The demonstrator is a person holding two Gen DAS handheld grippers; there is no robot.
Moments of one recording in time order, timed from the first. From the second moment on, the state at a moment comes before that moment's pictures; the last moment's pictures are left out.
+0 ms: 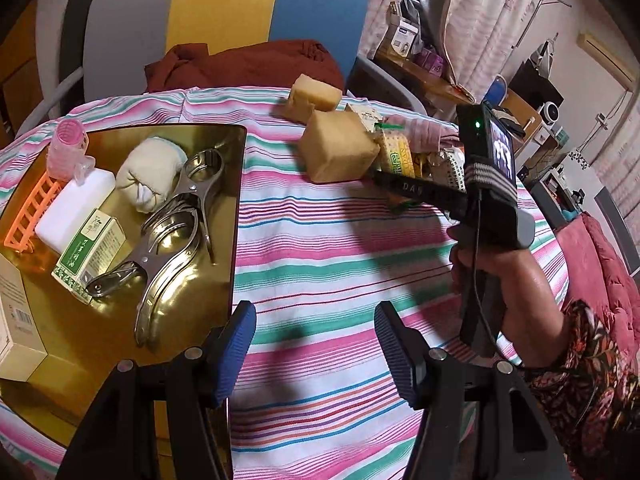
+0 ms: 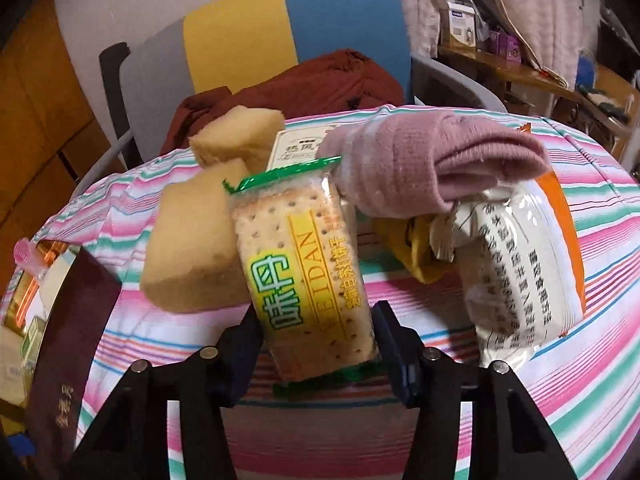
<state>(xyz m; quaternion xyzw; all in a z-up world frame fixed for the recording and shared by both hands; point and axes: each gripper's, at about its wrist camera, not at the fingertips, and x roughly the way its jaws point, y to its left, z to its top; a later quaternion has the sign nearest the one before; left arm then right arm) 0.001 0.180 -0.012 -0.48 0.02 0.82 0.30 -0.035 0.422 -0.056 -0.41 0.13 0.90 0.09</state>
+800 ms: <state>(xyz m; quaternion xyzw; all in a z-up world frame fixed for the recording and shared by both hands) -0.118 0.316 -0.022 -0.50 0.04 0.83 0.24 0.019 0.422 -0.068 -0.37 0.17 0.91 0.08</state>
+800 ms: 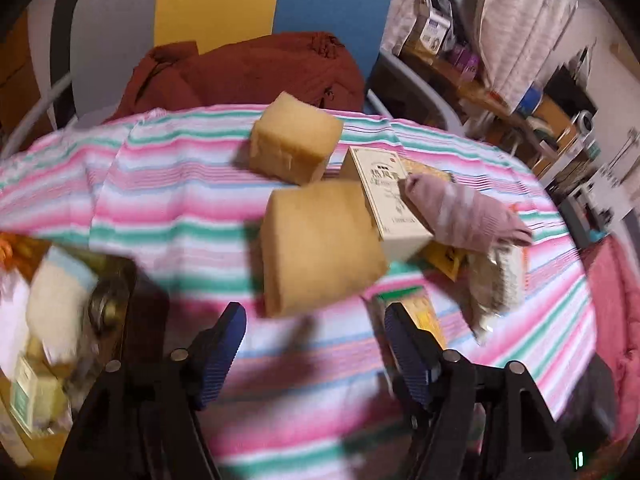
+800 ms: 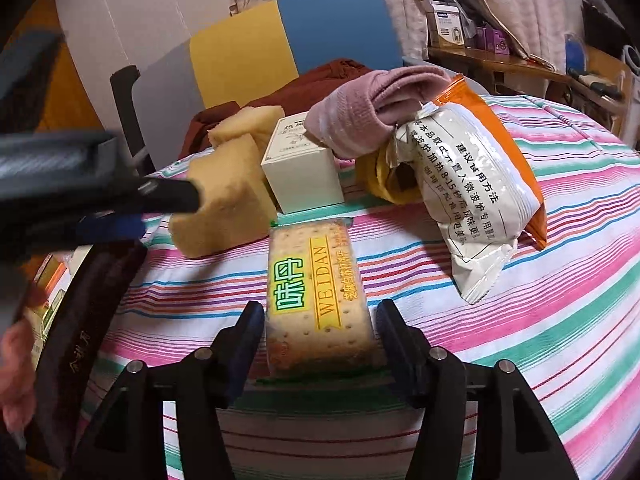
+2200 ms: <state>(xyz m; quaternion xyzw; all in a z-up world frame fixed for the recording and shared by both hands) -0.078 0.264 -0.058 -0.57 -0.02 0.76 0.31 0.013 0.419 -0.069 -0.37 0.14 0.91 0.12</state>
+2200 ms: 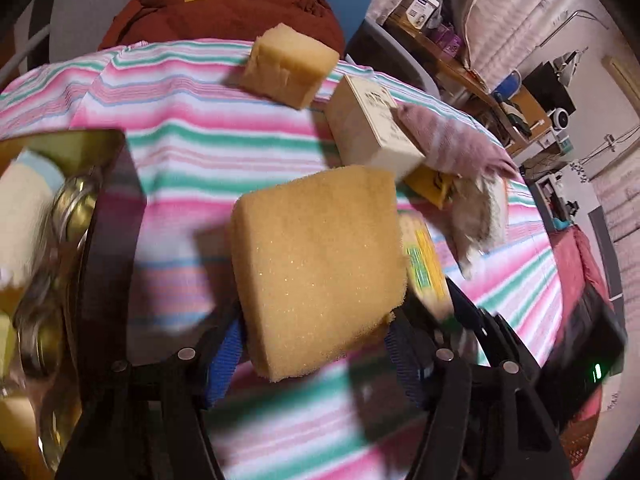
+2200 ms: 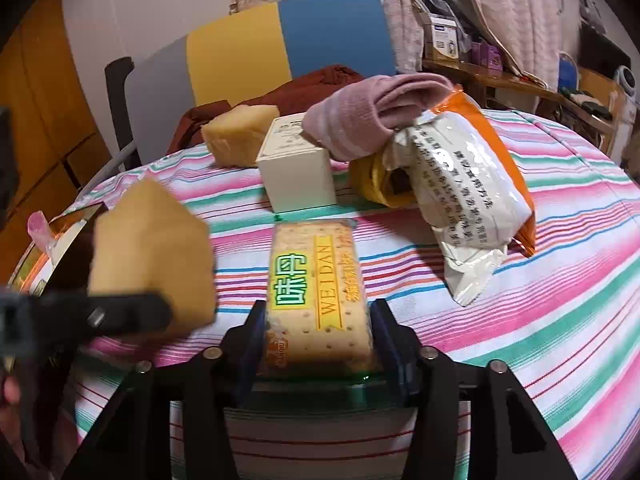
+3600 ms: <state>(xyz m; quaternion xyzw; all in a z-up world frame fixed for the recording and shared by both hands) -0.019 0.264 -0.060 -0.55 0.06 0.78 0.28 0.090 0.406 -0.051 -0.43 0.15 0.88 0.16</state>
